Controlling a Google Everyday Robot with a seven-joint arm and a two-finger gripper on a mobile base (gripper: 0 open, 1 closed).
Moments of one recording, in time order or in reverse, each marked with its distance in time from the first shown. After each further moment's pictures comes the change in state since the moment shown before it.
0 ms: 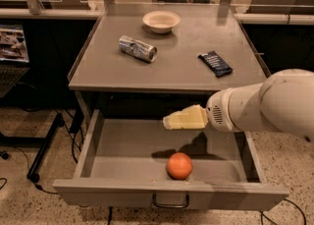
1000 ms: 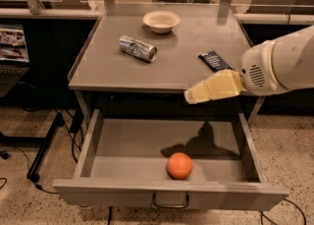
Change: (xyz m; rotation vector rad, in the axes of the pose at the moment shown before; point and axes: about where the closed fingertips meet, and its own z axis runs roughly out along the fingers) arm -0.065 -0.014 -0.088 0.012 -0.022 -0.192
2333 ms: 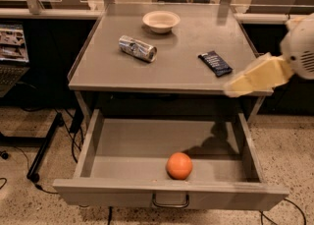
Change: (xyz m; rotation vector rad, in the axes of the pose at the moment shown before) arm -0.015 -0.045 -0.069 0.157 -0.008 -0.307
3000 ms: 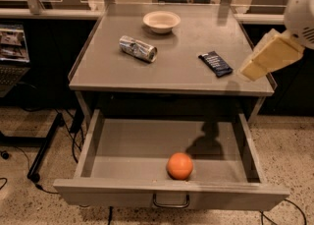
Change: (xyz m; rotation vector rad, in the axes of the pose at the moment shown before) arm -0.042 -0.021 -0.044 0.254 0.140 -0.321
